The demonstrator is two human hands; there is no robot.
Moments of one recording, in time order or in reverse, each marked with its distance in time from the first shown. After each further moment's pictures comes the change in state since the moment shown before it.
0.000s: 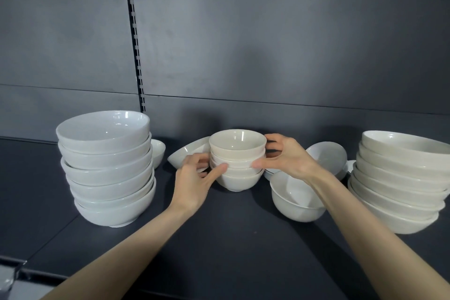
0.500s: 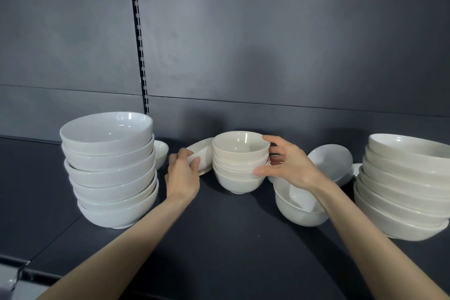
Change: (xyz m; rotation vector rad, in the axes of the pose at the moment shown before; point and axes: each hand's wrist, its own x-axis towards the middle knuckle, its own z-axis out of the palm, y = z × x) left_hand 0.020 -0.008 -0.010 0.383 0.120 -0.148; right_hand -0.006 0.005 0.007 -0.086 0.020 -0.042
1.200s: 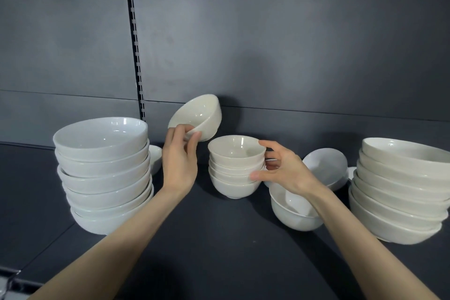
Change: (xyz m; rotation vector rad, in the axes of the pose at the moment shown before) left_hand 0.013 0.031 -0.015 -0.318 0.253 0.383; right_hand 0.001 0.004 0.004 0.059 0.017 -0.017
